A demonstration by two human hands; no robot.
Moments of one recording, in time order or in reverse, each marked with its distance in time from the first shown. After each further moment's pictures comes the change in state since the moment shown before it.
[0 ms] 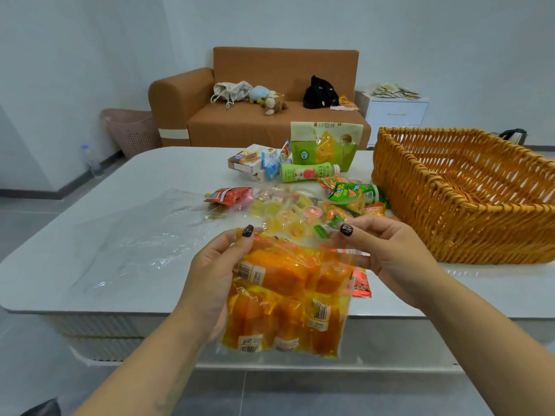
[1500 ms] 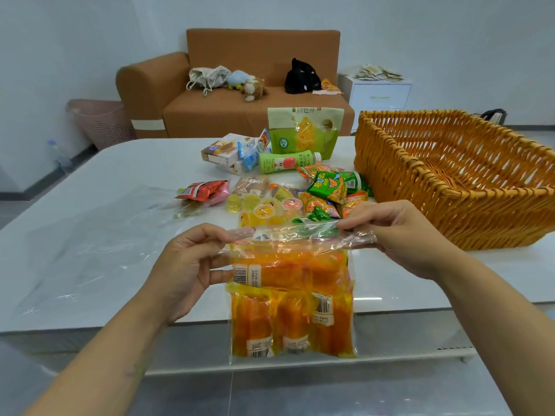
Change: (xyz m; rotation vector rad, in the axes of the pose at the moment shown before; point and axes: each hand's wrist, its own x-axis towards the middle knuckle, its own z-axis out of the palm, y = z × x) left_hand 0.040 0.002 -0.003 0.139 -0.196 0.021; right_hand 0.022 -0.005 -0.055 -0.259 -0.152 -0.151
